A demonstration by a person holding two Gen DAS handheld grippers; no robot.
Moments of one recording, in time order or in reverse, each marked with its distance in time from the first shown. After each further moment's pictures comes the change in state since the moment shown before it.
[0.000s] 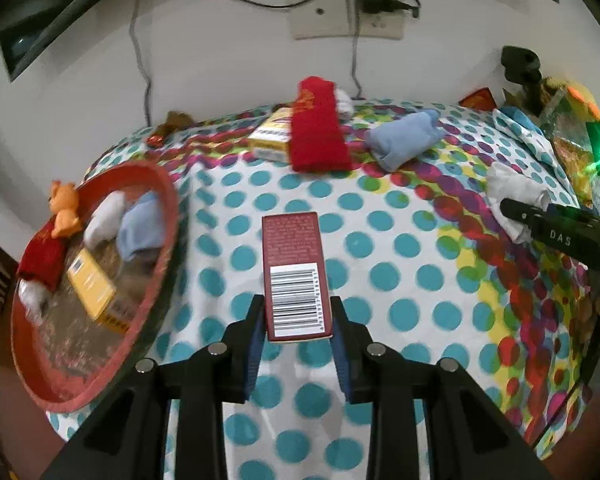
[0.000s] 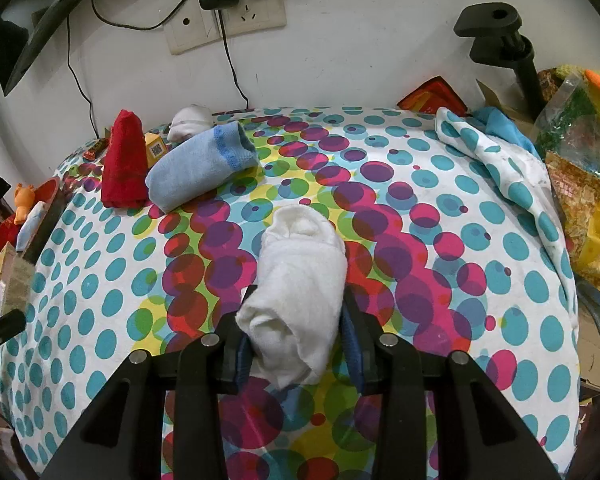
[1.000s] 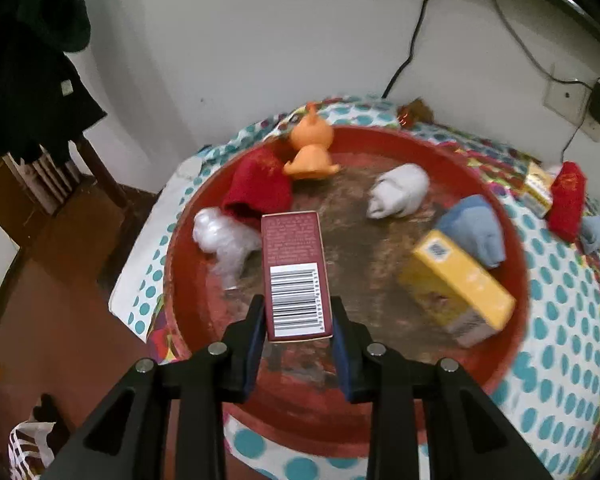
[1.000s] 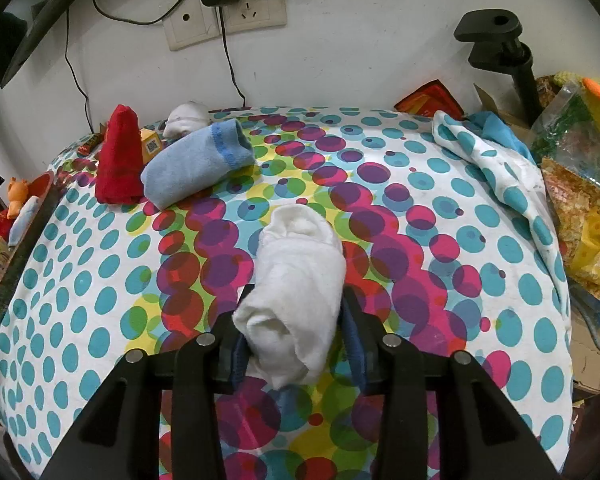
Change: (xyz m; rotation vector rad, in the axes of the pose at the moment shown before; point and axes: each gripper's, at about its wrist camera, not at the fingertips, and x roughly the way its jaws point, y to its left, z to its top) left arm -0.010 0.265 -0.037 -0.347 0.049 0.240; right arm 0.001 -0.002 0.002 -0.014 0.001 -0.021
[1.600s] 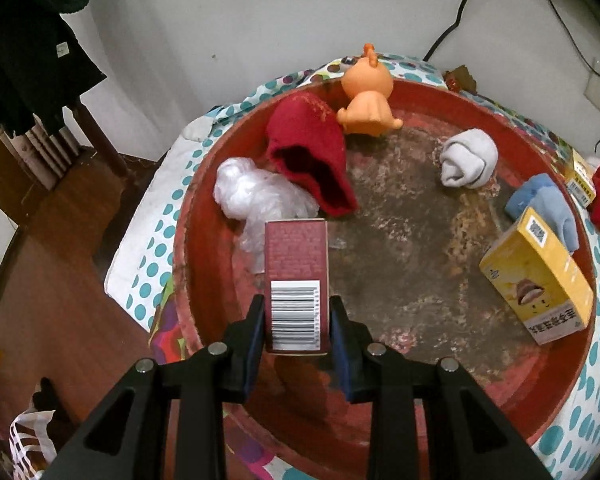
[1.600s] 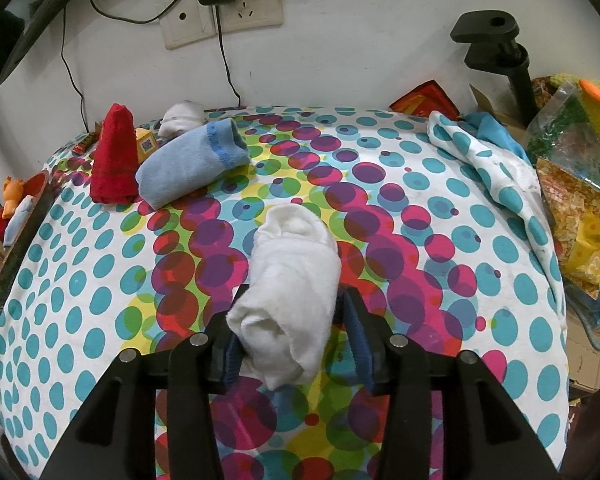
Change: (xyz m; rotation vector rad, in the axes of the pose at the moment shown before) left arm 0.055 0.037 -0.006 -0.029 0.106 0.014; right arm 0.000 -0.002 -0.001 -0.006 0.000 -0.019
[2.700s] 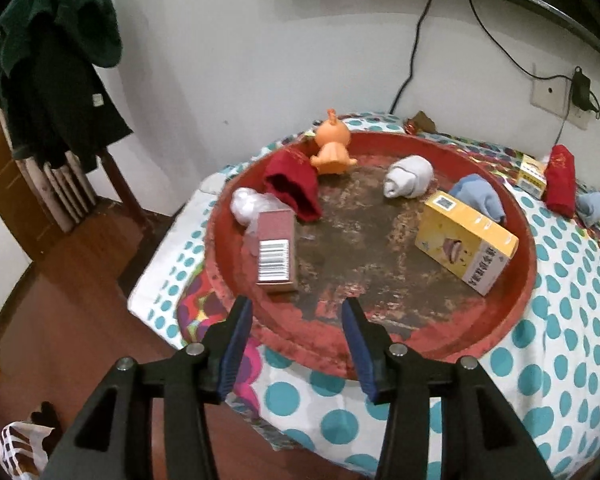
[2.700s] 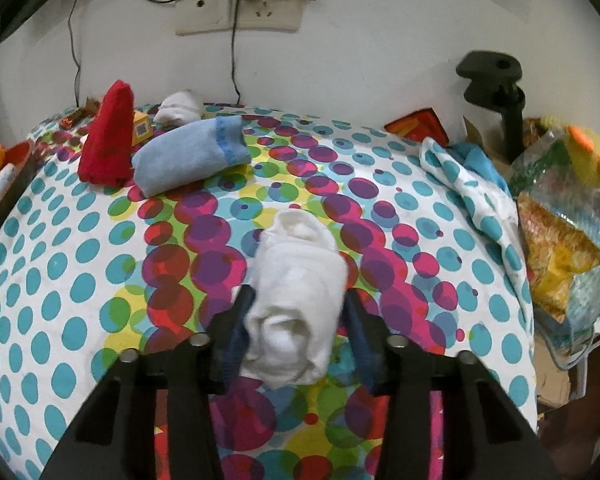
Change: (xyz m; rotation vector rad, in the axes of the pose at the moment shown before) left arm -0.083 -0.023 -0.072 0.023 -0.278 0.036; right arm -0.003 0.032 -0.001 -0.116 -0.021 -0.150
